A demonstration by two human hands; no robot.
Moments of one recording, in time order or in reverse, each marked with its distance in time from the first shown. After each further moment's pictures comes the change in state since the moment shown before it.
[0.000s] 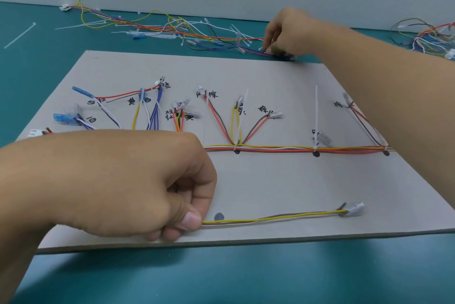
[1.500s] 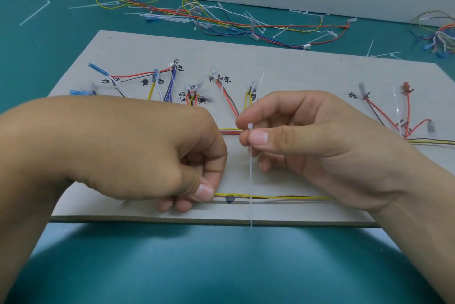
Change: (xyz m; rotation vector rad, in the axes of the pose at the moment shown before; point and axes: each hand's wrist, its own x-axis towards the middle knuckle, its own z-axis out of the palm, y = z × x) left_hand -0.002 0.002 -0.005 -0.049 0.008 0.032; right_hand -0.248 -0.095 0.029 1.411 -0.425 -0.066
